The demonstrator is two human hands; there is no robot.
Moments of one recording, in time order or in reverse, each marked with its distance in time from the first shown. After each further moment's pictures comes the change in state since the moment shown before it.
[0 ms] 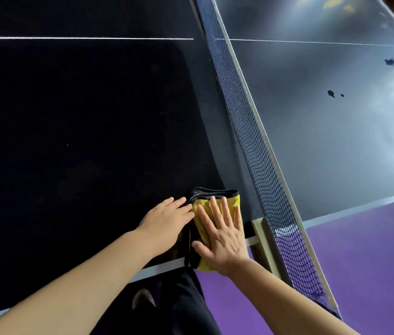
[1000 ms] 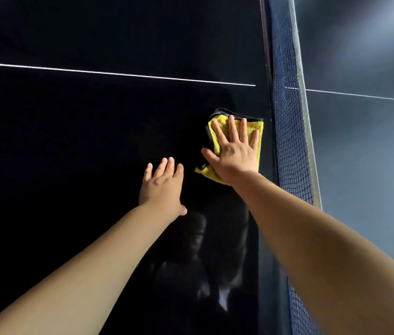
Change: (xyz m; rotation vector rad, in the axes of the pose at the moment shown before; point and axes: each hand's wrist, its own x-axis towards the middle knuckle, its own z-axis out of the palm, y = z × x) left_hand 0.211 -0.198 -0.131 -0.041 -0.047 -0.742; right_hand 0.469 0.050 -0.121 -0.048 0.057 -0.051
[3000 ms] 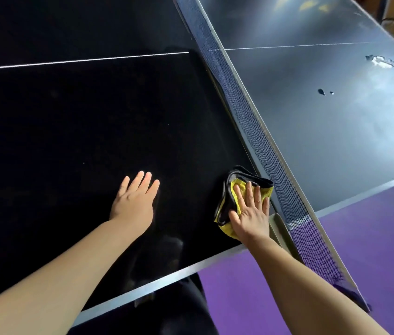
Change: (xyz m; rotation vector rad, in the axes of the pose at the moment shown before) left_hand -0.244 -0.089 0.112 0.191 0.186 0.334; right_hand -0.433 -0.069 0.078 0.163 -0.088 0.521
